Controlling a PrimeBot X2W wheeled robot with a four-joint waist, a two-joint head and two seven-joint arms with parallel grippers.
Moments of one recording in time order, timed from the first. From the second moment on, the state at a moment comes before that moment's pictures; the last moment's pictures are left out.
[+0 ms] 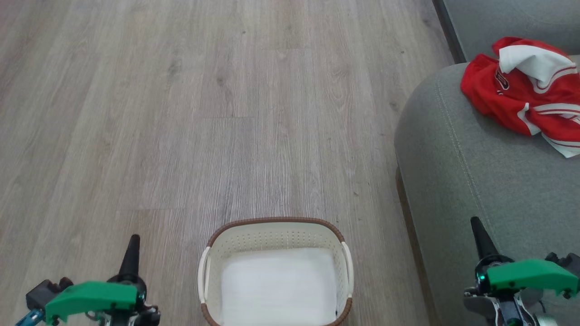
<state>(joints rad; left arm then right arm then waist) 0.02 0.05 0.02 0.29 -1.25 -0.06 0.02 -0.01 -0.05 -0.10 0.32 1.24 0.13 0.02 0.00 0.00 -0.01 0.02</state>
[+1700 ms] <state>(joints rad) -0.06 0.04 0.08 0.28 -1.61 -0.12 0.11 -0.06 -0.05 -0.13 0.28 1.60 0.13 0.11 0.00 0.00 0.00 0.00</state>
